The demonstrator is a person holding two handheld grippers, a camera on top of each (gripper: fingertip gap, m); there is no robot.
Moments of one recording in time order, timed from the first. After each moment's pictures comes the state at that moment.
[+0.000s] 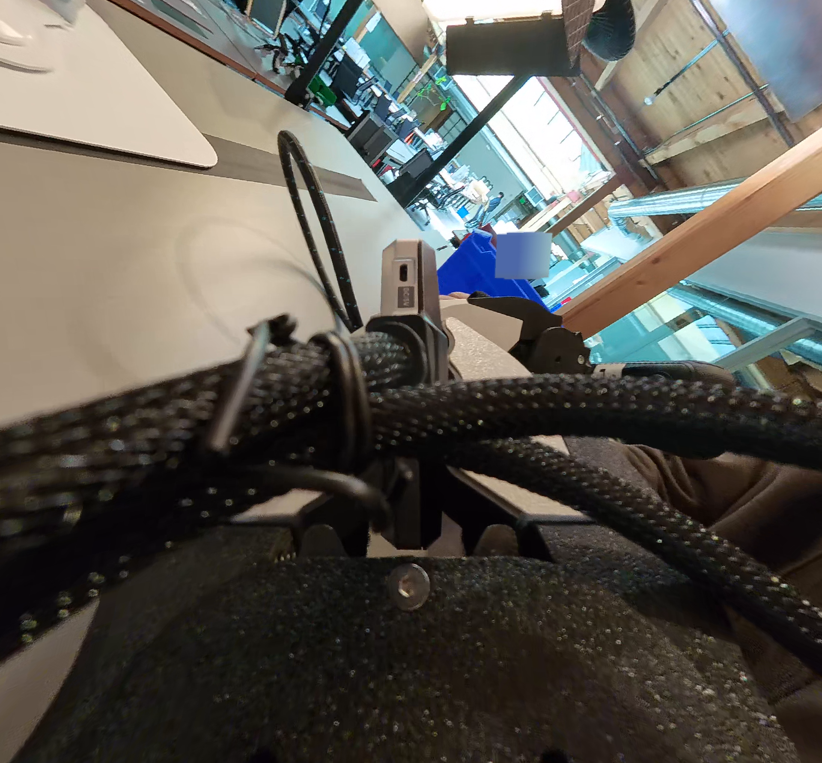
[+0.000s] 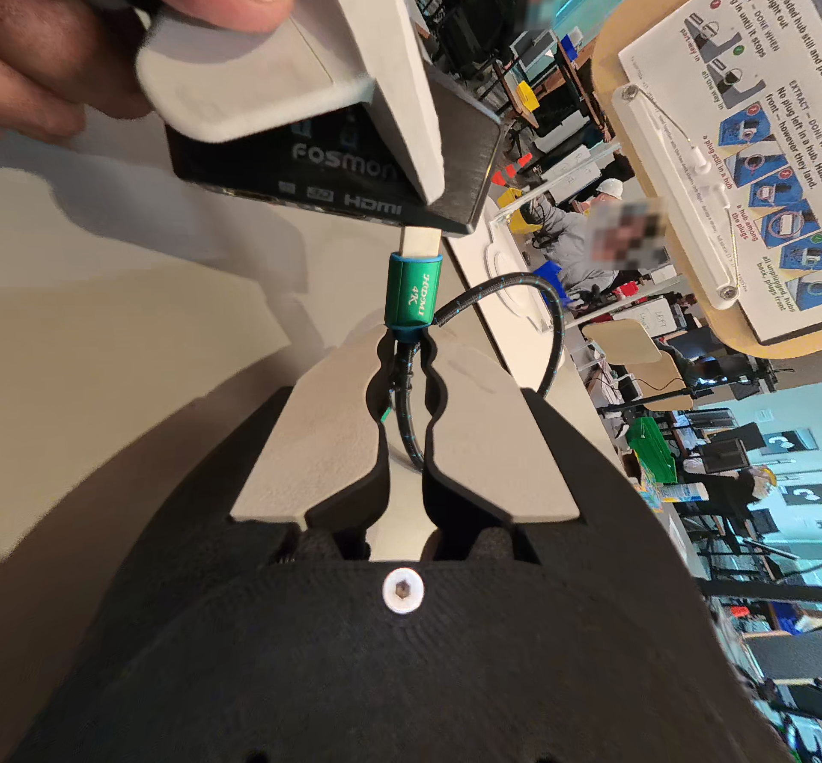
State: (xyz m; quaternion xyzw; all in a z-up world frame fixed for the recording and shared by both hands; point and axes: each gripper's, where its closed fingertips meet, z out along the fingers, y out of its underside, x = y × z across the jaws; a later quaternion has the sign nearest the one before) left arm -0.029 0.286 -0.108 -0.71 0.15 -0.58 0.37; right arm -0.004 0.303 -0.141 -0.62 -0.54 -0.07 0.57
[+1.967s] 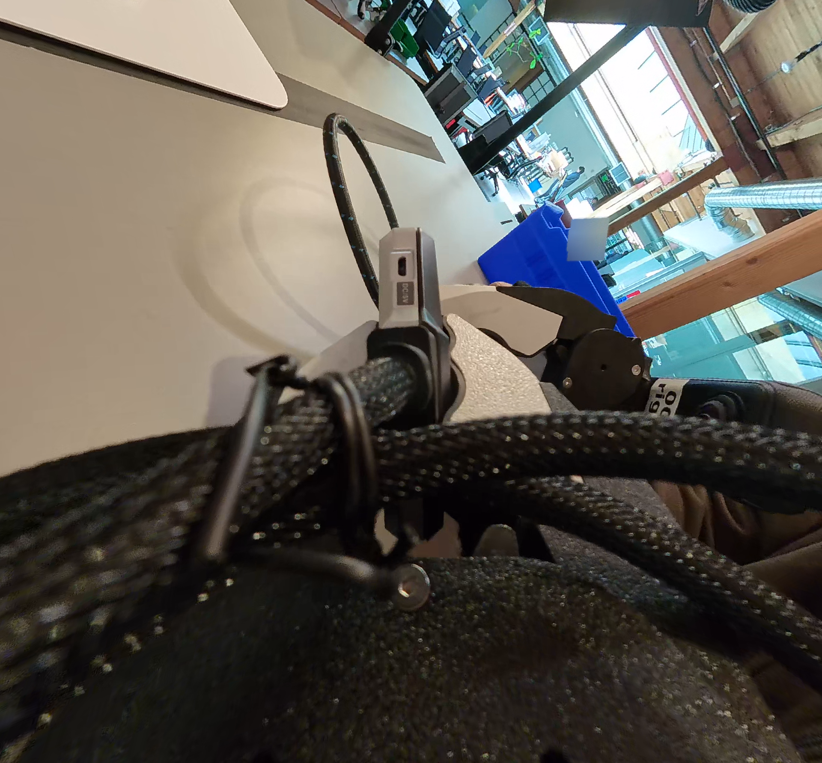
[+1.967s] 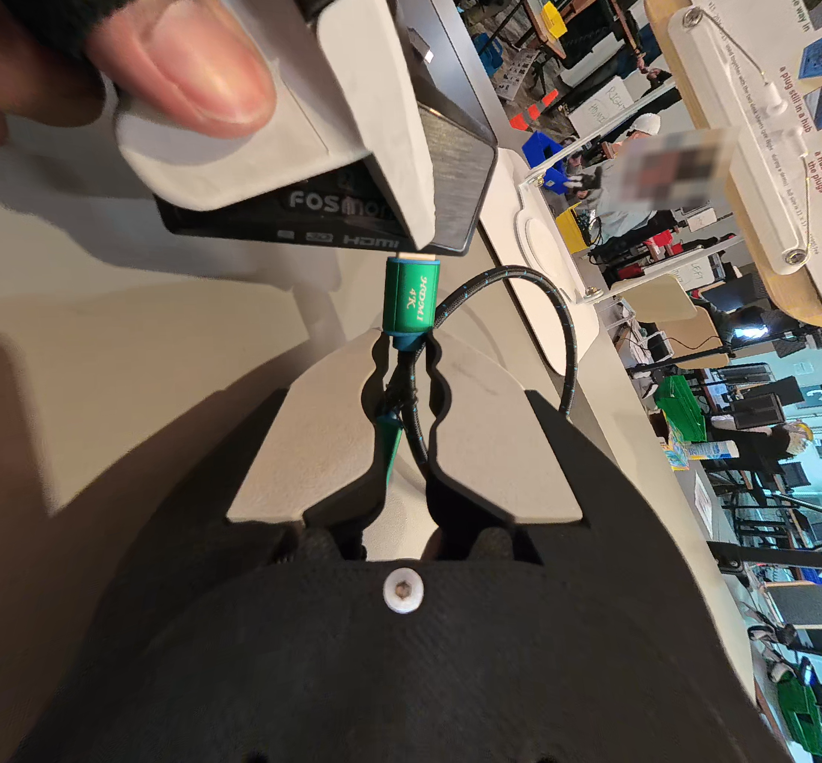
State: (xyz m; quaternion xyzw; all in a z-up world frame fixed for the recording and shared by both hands) left arm -0.032 0.285 -0.133 -0.77 0.12 -0.52 0.34; right arm -0.012 0.303 -0.159 -0.66 -0.52 -0.08 0.53
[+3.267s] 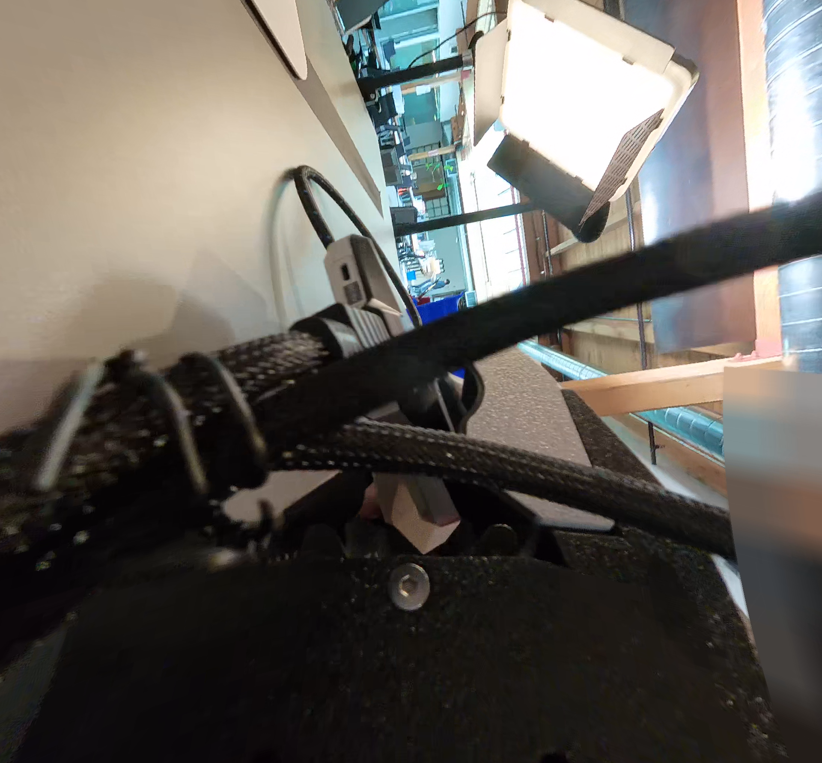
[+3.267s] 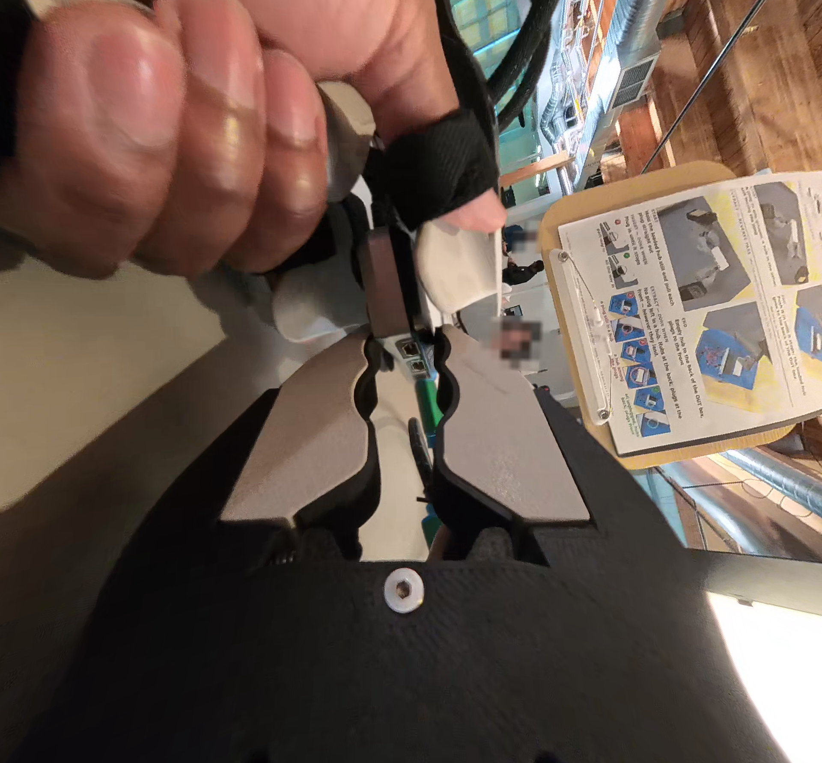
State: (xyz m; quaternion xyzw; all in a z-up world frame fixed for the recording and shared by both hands) left arm -0.025 0.295 -0.133 -0.70 -0.10 -0.67 0.23; right arm -0.050 0.272 -0.133 -0.46 -0.60 -0.18 0.63
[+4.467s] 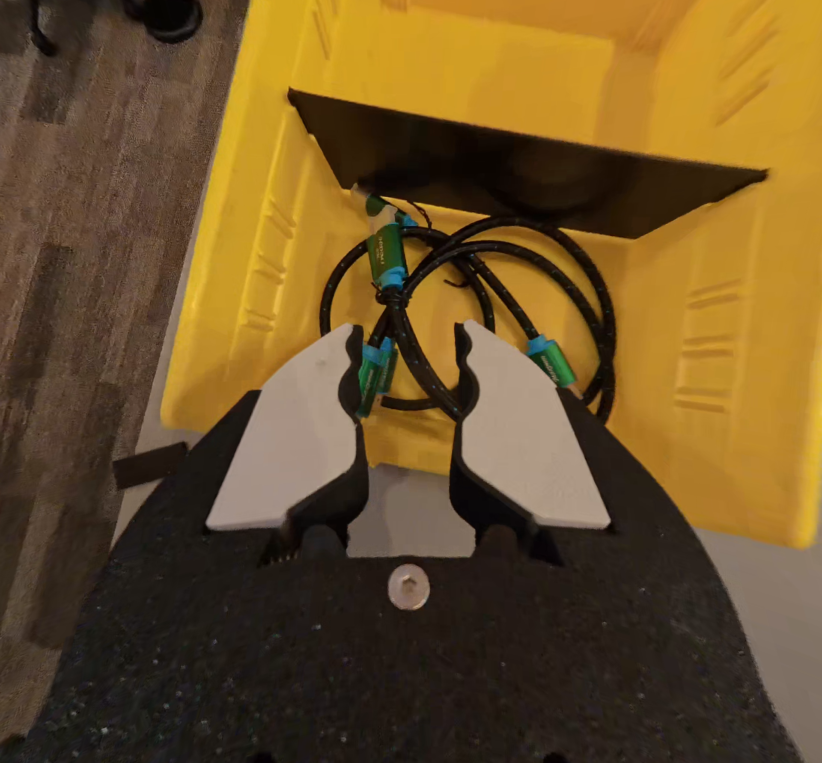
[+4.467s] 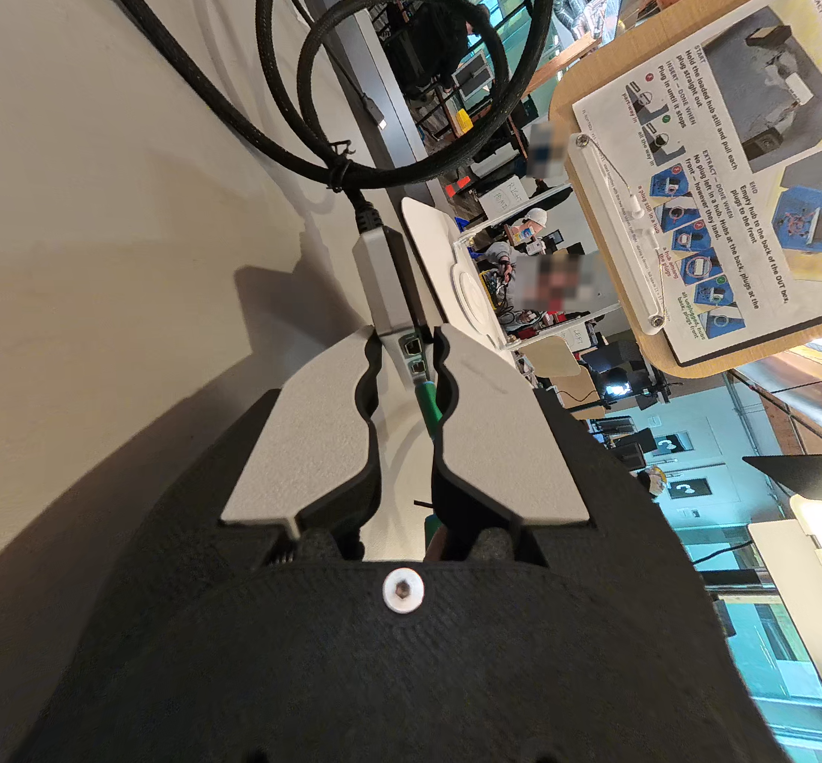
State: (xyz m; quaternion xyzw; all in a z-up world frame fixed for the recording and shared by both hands) left arm -0.506 0.122 -0.123 -0.94 -0.10 0.05 0.32; right arm -0.015 0.303 -0.141 -0.57 -0.53 -0.14 0.61
